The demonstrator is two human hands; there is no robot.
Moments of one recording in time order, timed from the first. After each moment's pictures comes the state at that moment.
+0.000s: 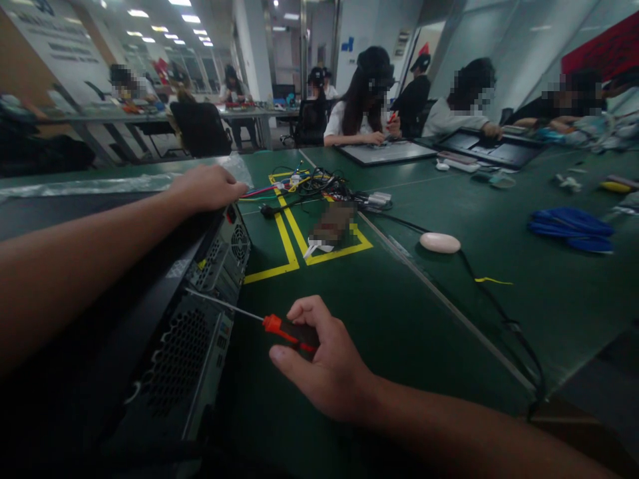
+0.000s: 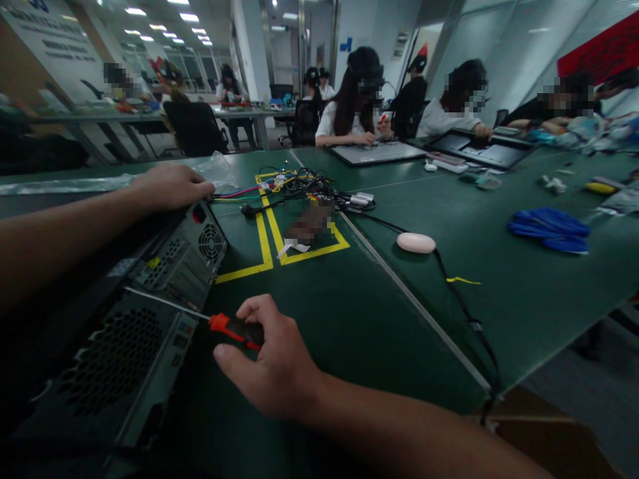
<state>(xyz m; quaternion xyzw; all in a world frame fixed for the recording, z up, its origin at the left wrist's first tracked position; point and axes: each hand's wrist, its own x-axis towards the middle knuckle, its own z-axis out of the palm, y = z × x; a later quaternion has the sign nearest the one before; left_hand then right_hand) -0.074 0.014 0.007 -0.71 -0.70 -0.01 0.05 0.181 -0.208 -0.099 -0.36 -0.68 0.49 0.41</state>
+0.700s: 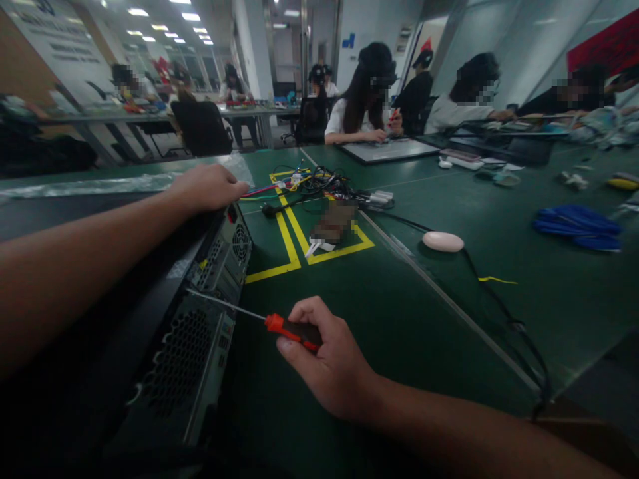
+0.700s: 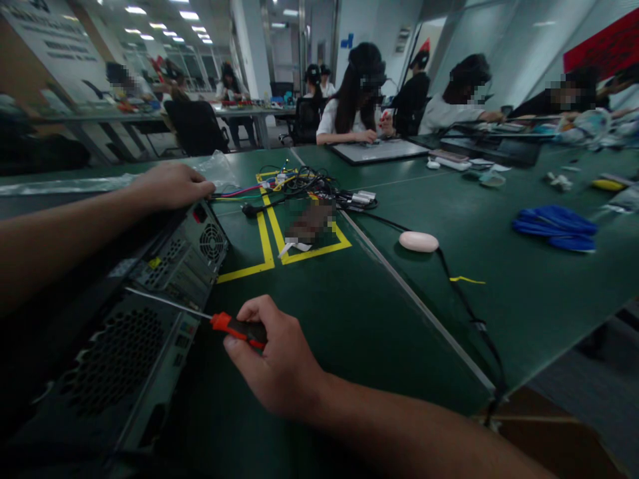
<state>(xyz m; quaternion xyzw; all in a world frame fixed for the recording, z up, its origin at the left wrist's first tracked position) -0.076 0.016 0.006 -0.70 -0.71 -0.02 0.05 0.181 -0.206 -0.100 -0.36 -0.69 0.48 0.41</state>
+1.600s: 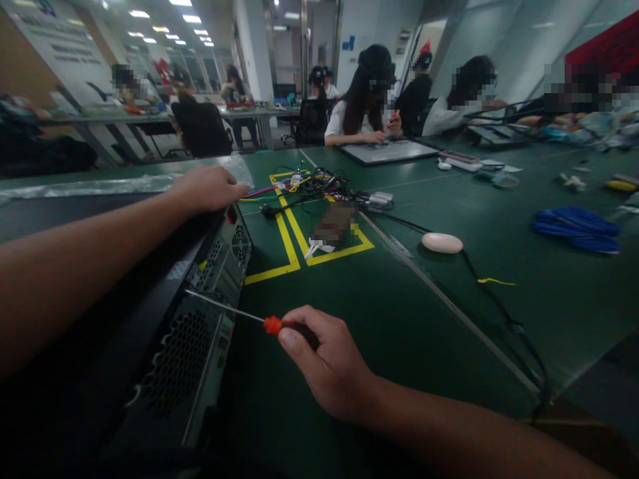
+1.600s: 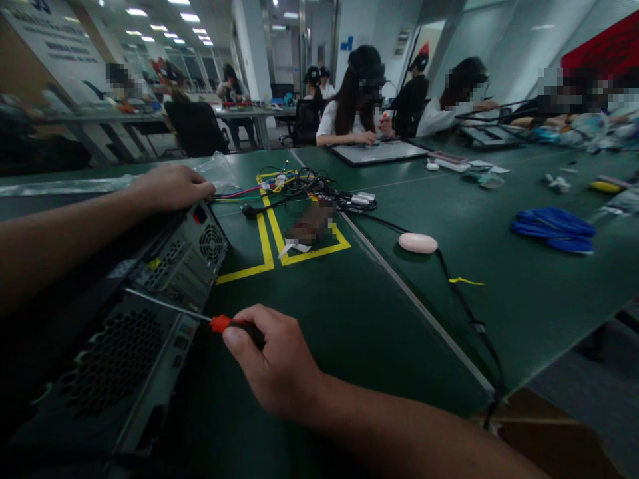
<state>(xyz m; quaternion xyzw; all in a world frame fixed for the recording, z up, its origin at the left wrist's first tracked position) -0.074 0.014 0.007 -0.70 -0.71 -0.02 0.05 0.180 -0.206 -0.097 -0.37 -0.70 0.46 0.40</state>
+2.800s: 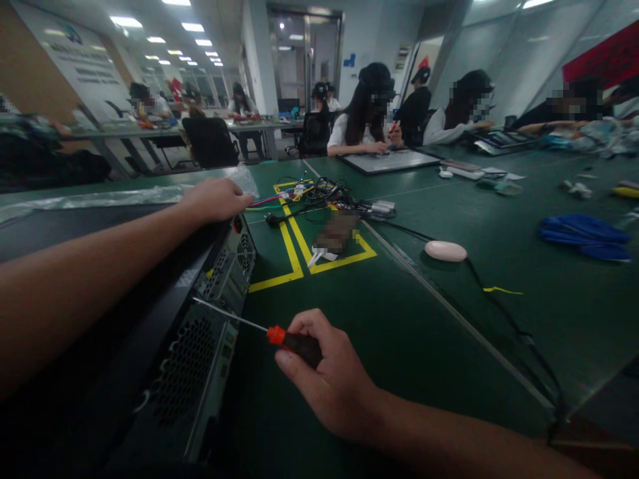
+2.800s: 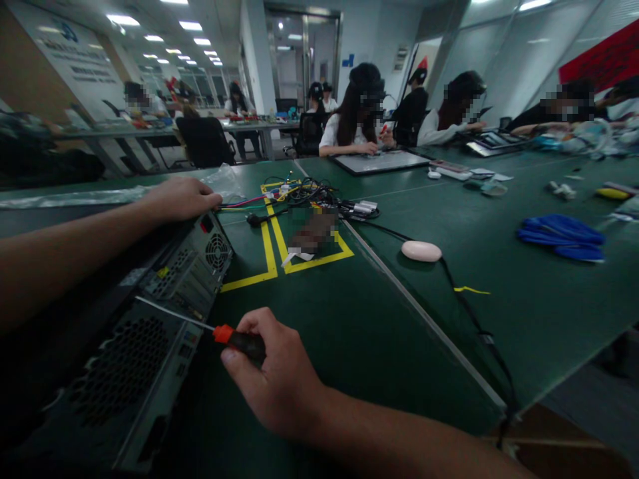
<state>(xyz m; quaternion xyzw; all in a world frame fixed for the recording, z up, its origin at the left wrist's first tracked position) -0.076 0.017 0.006 -0.70 -0.71 -0.02 0.06 0.180 -0.209 -0.097 -0.37 -0.70 0.47 0.40</state>
